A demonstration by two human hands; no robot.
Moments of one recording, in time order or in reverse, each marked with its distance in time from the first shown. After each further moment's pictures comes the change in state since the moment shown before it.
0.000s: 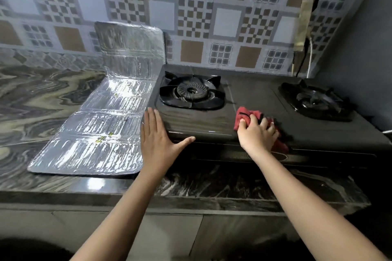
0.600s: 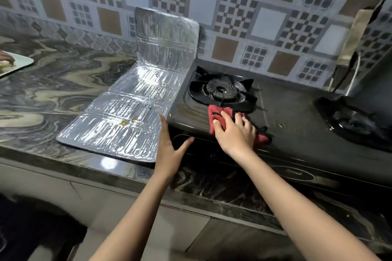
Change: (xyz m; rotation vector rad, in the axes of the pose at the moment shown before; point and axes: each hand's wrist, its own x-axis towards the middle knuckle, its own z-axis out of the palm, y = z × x) left_hand -0.018 -0.050 0.031 -0.802 0.029 -0.198; right_hand -0.039 -0.086 0.030 -0.037 -0.165 -0.434
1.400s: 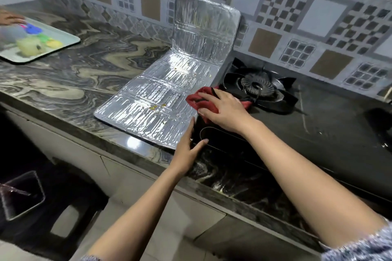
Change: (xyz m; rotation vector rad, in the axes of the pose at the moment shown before) left_hand -0.006 -0.039 -0.016 -0.089 -0.122 -0.139; right_hand 0.047 -0.069 0.018 -0.079 -0.225 -0.687
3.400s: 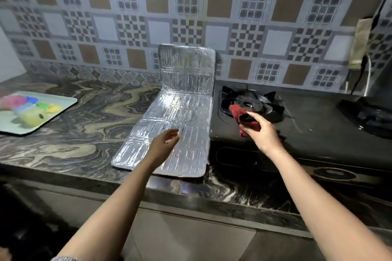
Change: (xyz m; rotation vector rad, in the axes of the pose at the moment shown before) left_hand 0.046 0.068 -0.142 0.284 -0.096 0.097; right_hand -0.066 -0.010 -0.008 0.706 0.652 0.368
